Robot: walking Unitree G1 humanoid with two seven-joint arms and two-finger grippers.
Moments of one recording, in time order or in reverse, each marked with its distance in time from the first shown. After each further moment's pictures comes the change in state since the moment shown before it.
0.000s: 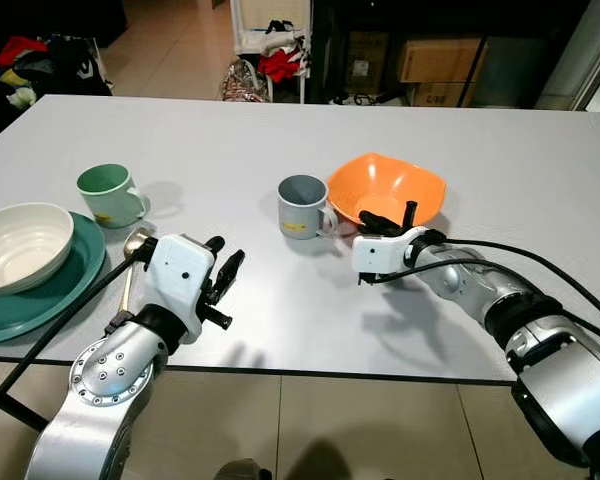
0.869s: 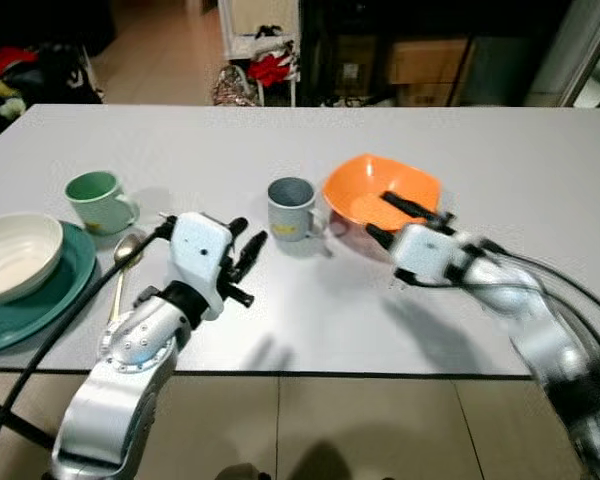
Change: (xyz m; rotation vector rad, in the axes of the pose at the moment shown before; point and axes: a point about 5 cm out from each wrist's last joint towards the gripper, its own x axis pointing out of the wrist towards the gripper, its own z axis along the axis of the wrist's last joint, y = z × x) left arm 0.028 -0.005 0.006 -0.059 -0.062 -0.050; right arm -0.077 -0.013 0.020 0.490 -0.247 -0.201
